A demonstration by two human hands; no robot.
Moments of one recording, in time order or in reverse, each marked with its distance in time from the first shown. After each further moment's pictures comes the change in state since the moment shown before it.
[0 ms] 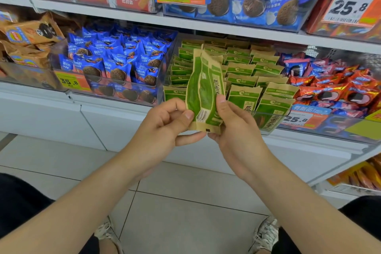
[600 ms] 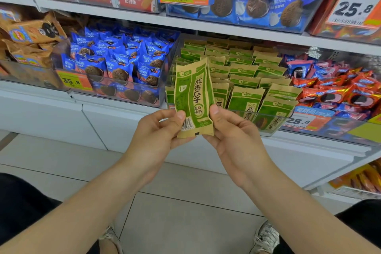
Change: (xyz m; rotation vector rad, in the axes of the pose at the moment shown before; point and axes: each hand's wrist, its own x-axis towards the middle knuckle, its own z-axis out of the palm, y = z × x) left_hand 0.001 -0.015 -0.002 -0.163 0.289 -0.113; right_hand -0.010 0.006 0.005 0.208 -0.041 -0.011
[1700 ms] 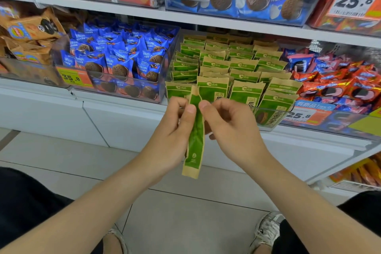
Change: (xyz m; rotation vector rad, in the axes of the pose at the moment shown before) left_hand -0.009 -0.009 0.009 0.467 -0.208 0.328; right_hand 0.007 -0.009 0.000 -0.784 -0.014 -0.294
